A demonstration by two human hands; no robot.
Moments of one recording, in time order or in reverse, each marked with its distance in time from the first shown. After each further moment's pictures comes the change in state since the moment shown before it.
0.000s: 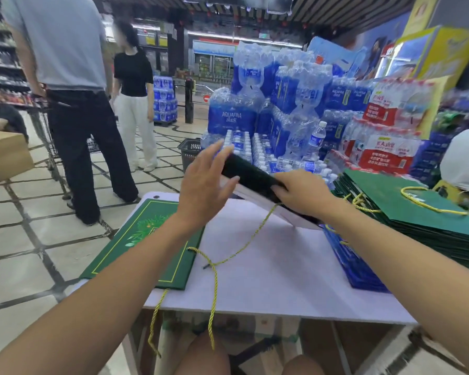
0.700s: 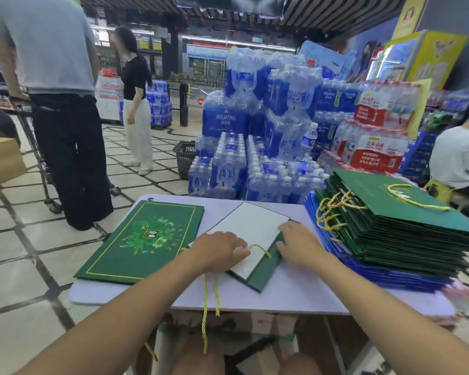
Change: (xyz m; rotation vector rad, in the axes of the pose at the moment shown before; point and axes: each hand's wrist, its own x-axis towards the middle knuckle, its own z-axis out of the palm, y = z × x) left_hand -0.080 0.035 0.033 0.010 -1.140 -0.105; right_hand -0.072 0.024 0.111 0.109 -0.291 0.257
